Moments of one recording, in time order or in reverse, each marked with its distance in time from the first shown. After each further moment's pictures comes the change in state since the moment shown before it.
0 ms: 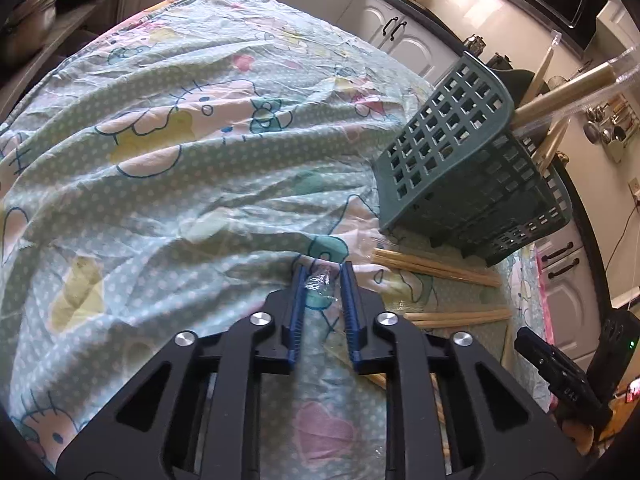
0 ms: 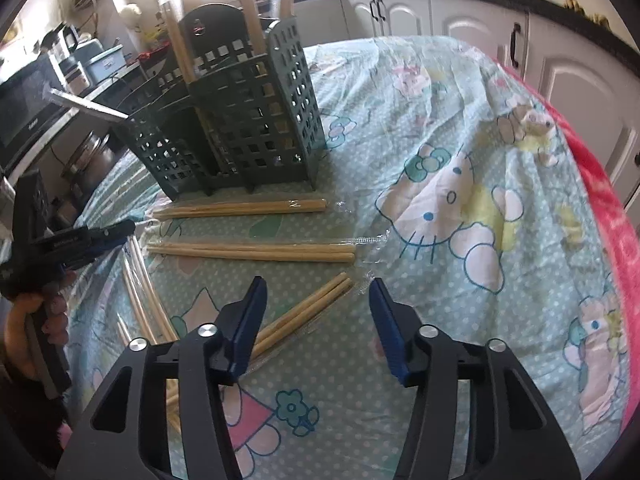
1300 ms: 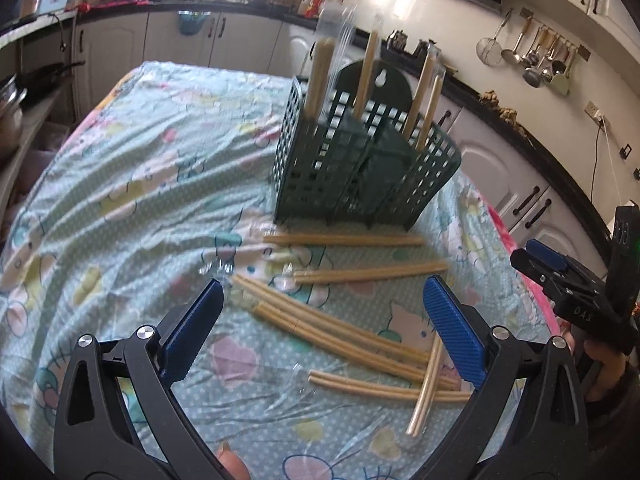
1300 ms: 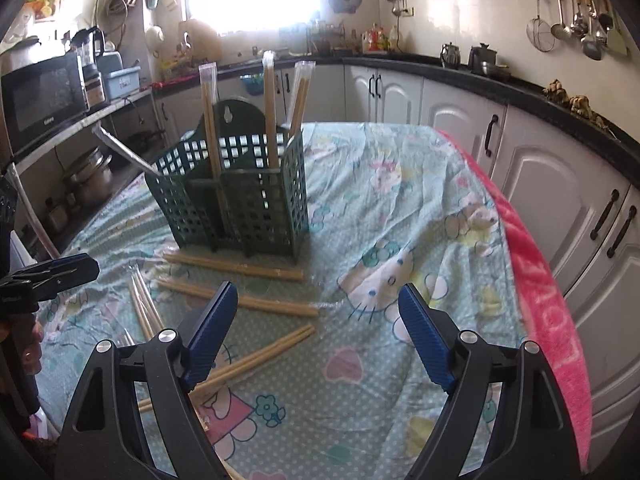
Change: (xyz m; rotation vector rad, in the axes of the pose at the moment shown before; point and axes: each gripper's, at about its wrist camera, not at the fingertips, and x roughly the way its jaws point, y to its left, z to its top) left arm -0.061 -0.080 -0.047 0.278 -0.112 -0.031; right arm -0.071 0.012 0.000 -0.166 -0.240 -0.115
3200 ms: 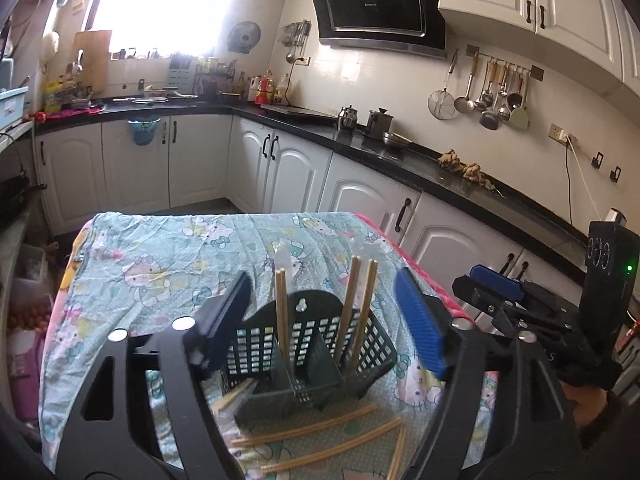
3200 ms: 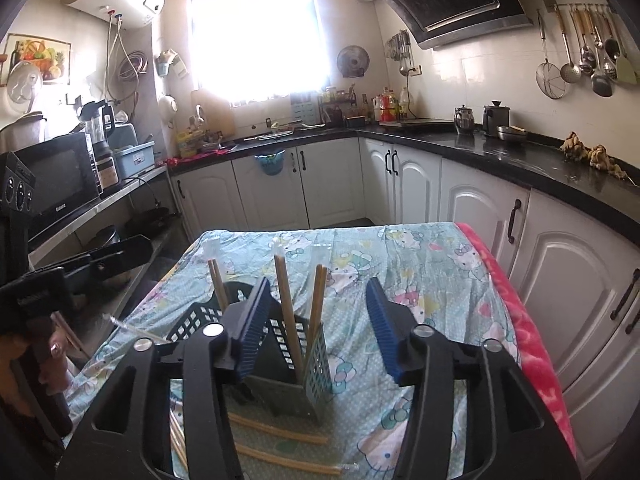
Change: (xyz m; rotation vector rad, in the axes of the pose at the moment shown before) left arm -0.029 -0.080 0.155 0.189 -0.273 -0.062; right arm -0.017 -0.009 0.134 0.035 -0.254 0.080
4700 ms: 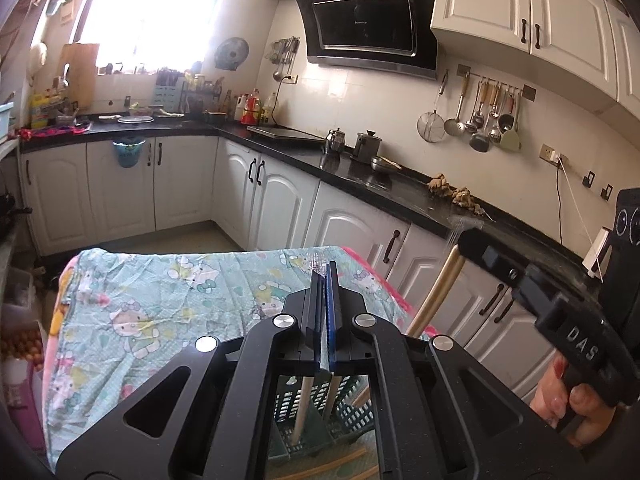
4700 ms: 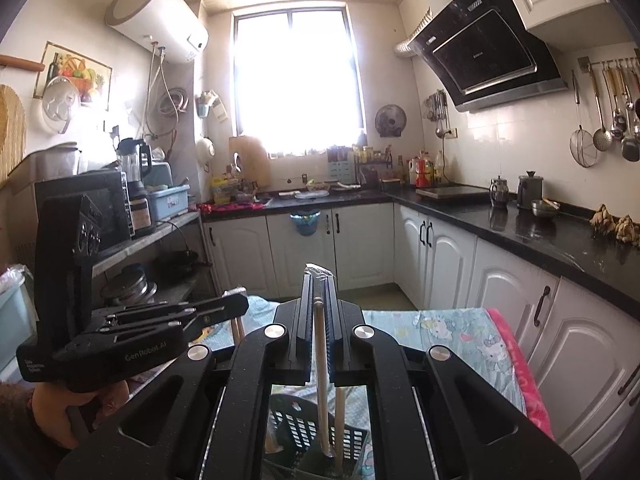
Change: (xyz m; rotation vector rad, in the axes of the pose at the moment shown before) left arm 0.021 0.000 0.066 0.004 -0.051 -0.051; right arm -0.002 0.039 0.087 -0.082 -0.185 0.096
